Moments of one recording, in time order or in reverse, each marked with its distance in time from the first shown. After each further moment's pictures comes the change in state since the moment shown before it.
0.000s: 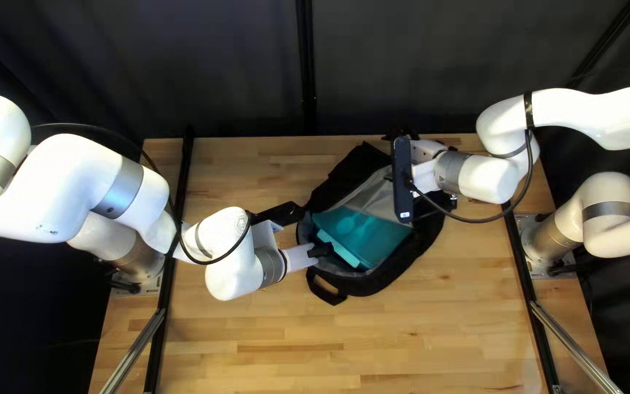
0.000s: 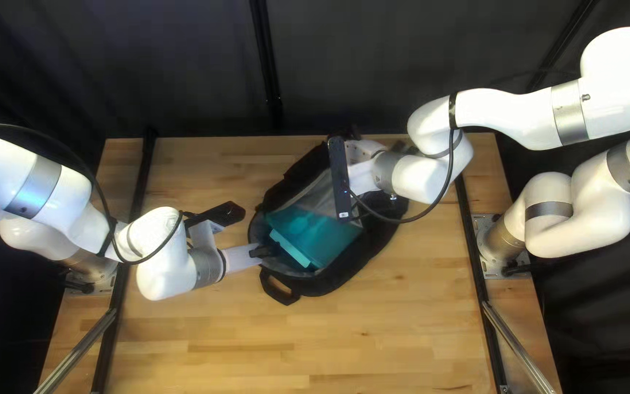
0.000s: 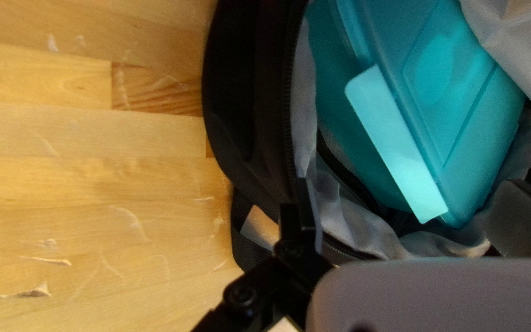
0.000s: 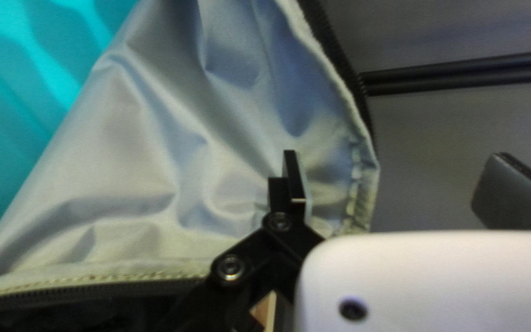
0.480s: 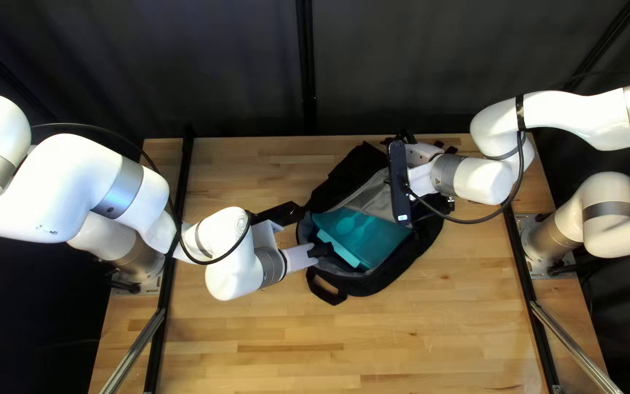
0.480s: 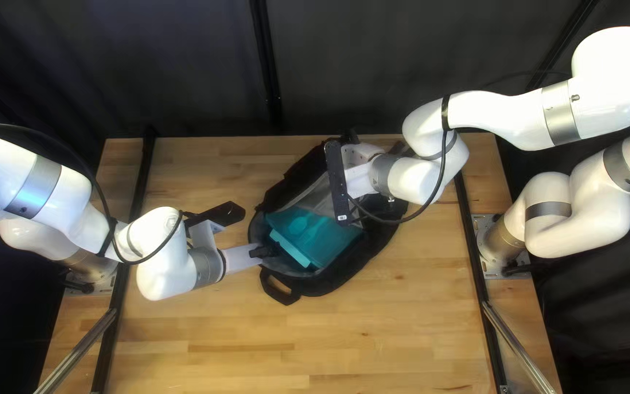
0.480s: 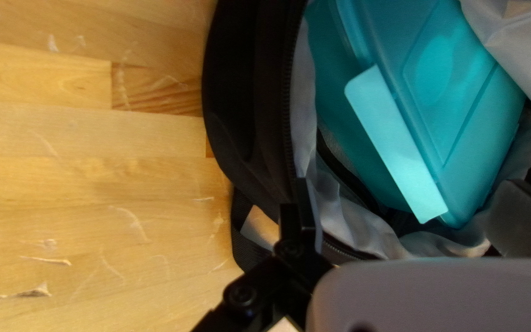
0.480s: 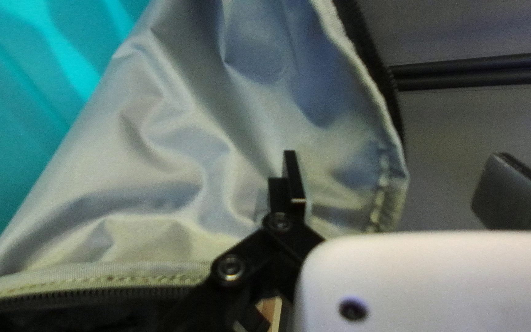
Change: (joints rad) left arm 0.000 0.000 0.000 0.000 0.000 0.000 0.000; right arm 0.009 0.016 0.003 0.014 0.045 0.011 -0.050
